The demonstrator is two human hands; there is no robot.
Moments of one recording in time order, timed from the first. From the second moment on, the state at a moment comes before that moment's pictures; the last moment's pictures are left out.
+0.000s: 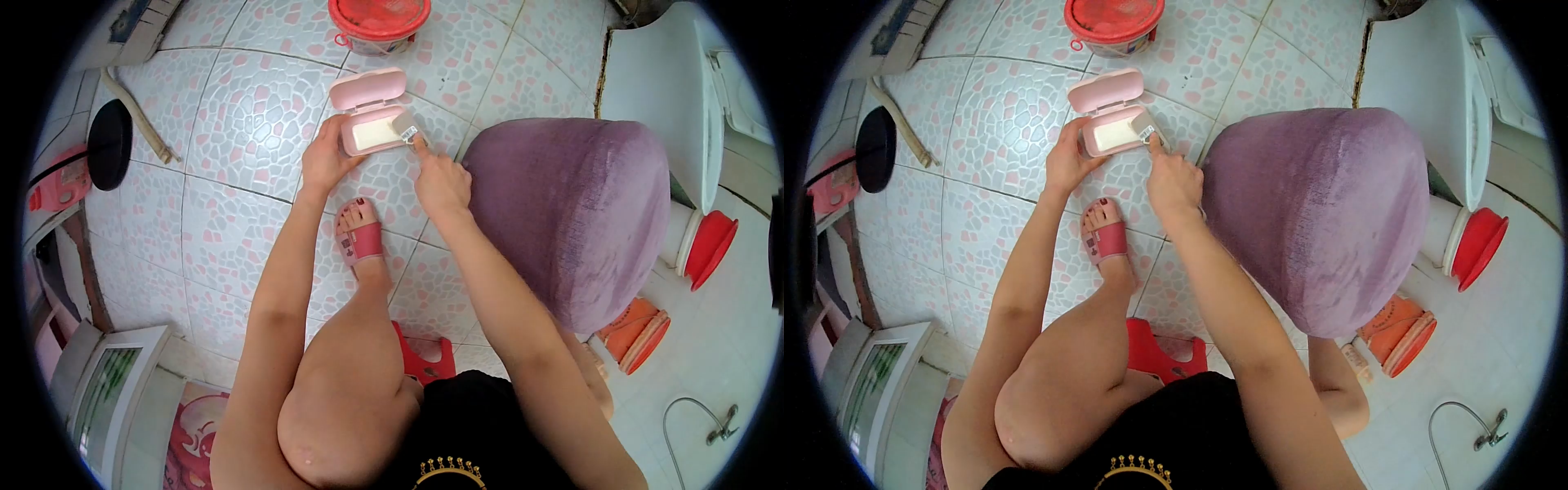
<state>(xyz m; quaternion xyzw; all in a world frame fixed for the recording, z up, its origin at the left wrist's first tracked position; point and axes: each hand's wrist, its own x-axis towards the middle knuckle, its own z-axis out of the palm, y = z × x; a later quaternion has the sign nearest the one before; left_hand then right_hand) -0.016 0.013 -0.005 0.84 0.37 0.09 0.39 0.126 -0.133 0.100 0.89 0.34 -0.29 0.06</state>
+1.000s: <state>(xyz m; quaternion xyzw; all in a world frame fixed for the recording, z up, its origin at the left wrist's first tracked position) 0.050 -0.053 -0.048 0.96 0.24 0.14 0.10 0.116 -0.187 0.150 0.92 0.25 -0.28 -0.10</state>
